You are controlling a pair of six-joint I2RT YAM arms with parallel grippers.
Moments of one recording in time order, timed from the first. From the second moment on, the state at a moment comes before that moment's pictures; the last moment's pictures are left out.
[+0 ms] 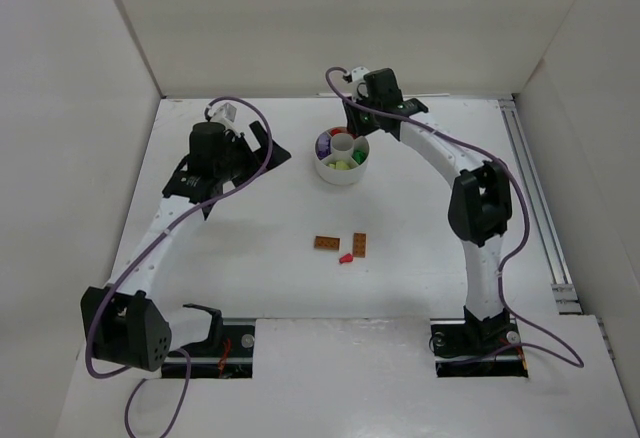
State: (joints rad) left arm -0.22 1.21 1.02 -0.33 0.28 -0.67; right arm 0.45 2.13 1.95 -0.49 -0.11 -0.05
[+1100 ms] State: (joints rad) left arm -0.23 0.90 0.79 -0.38 0.29 -0.72; right arm 0.95 1.59 0.98 -0.35 -0.08 -0.14
